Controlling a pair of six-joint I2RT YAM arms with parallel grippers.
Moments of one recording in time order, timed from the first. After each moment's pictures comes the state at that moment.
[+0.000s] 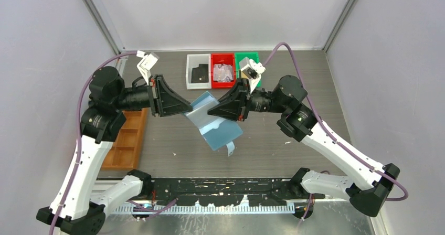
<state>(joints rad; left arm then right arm) -0.34 0.94 1.32 -0.44 1.06 -0.63 0.79 1.07 1.14 0.17 -0.76 0.47</state>
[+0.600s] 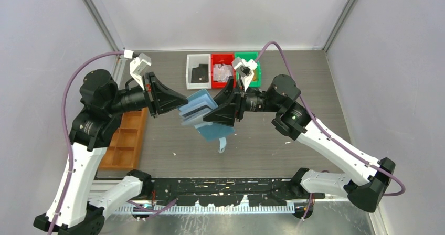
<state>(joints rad) -0.34 0.91 1.38 -0.53 0.91 -0.33 0.82 1.12 1.15 0.19 -0.78 0.58</state>
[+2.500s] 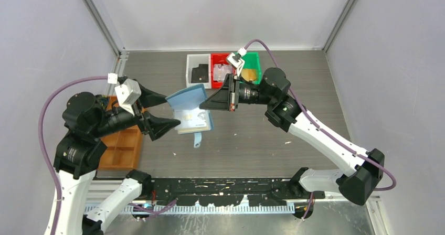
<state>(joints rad) -0.33 0.76 1.35 -0.67 0.80 -0.03 0.76 1.22 1.17 0.20 -0.76 1.06</state>
